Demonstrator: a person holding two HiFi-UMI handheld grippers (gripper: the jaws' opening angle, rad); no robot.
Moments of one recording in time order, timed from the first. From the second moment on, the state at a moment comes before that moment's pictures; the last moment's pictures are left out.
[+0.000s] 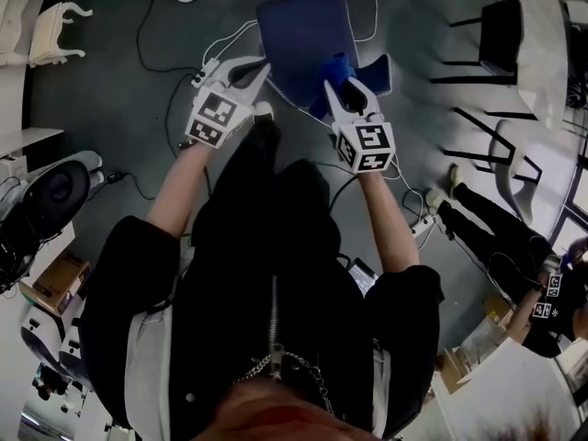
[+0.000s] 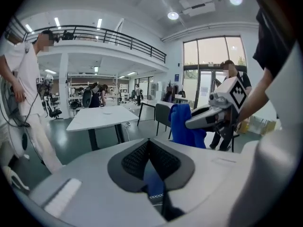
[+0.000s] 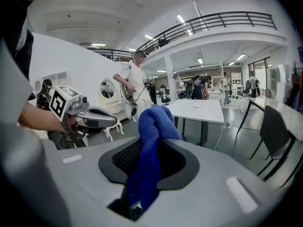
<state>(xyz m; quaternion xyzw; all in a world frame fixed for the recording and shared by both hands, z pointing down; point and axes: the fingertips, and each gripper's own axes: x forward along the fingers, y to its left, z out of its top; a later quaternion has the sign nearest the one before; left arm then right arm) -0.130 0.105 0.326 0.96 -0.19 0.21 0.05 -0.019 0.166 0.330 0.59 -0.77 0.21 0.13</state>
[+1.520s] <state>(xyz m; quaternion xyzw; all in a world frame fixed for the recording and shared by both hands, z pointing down) -0.091 -0.002 0.413 0.92 -0.26 0.26 0.15 -0.089 0.151 0.517 0.26 -0.79 0.36 0.44</state>
